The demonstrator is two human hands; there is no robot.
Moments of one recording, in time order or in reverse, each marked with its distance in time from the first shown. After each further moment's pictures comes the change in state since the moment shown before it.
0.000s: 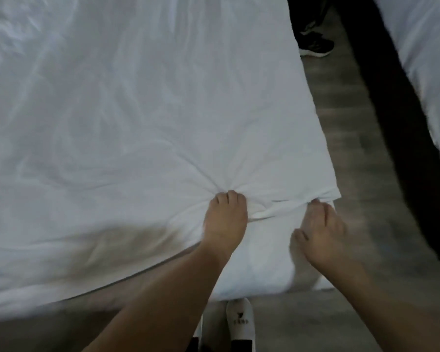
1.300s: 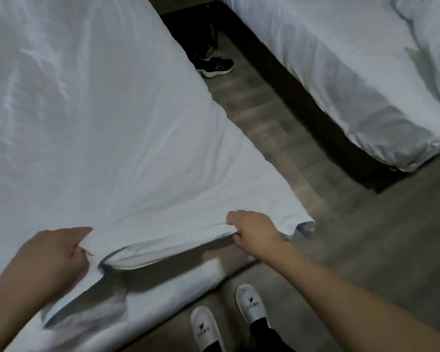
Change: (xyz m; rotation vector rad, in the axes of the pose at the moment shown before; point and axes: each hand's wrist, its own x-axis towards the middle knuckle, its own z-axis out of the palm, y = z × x) left_hand -0.132 -0.213 -0.152 -0.177 0.086 -0.090; right_hand -0.107 -0.071 -0.088 0.109 0.042 -0.300
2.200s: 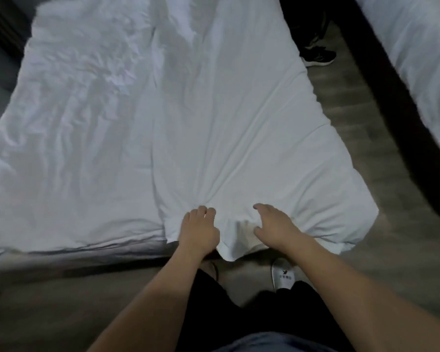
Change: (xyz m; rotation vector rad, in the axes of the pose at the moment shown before) left_hand -0.151 0.021 0.083 -0.037 -0.114 -0.054; right_hand -0.071 -0.166 0.011 0.083 -0.433 0.001
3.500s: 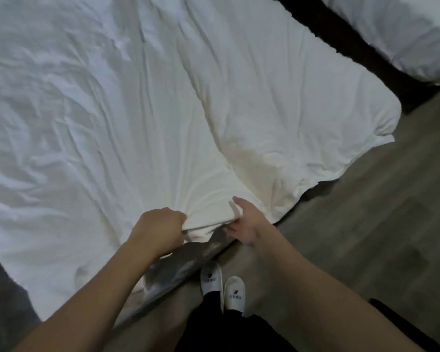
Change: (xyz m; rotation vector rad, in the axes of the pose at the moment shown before) left_hand -0.032 -0.519 -0.146 0.410 -0.294 0.571; right_hand 0.134 -0.498 0.233 2.053 0.286 0.786
